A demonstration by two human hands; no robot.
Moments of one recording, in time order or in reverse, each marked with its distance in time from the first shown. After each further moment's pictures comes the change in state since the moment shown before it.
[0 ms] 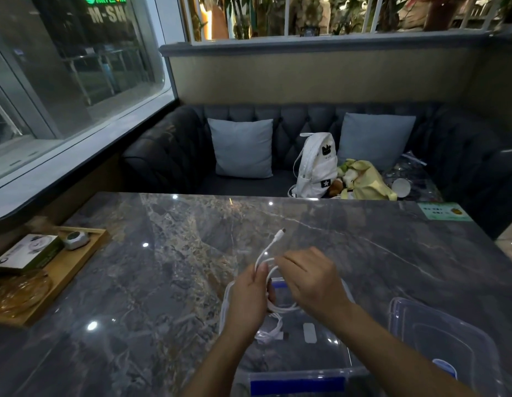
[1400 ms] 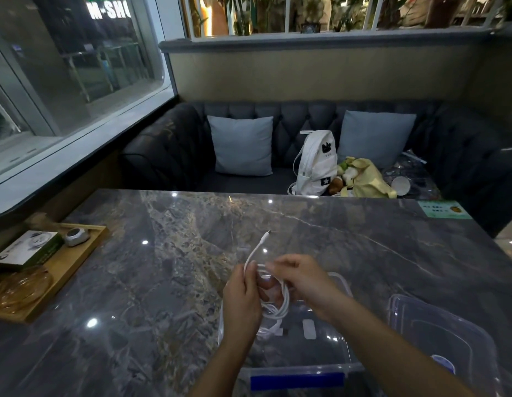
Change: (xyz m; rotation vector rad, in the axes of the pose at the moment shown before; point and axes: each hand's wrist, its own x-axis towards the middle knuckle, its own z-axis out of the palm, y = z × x) left_hand 0.000 -0.025 -0.003 0.083 0.212 0.151; right_hand 0.010 -0.010 0.001 1.224 -0.517 1.278
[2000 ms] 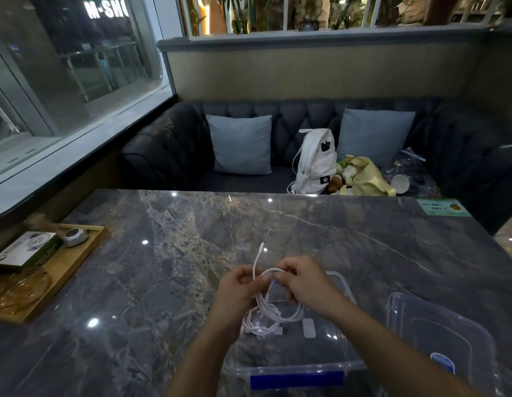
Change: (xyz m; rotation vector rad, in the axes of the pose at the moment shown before) left_hand 0.013 0.008 -0.020 -0.330 -0.344 -0.385; right_hand 0.006 0.009 -0.005 -0.542 0.131 -0.196
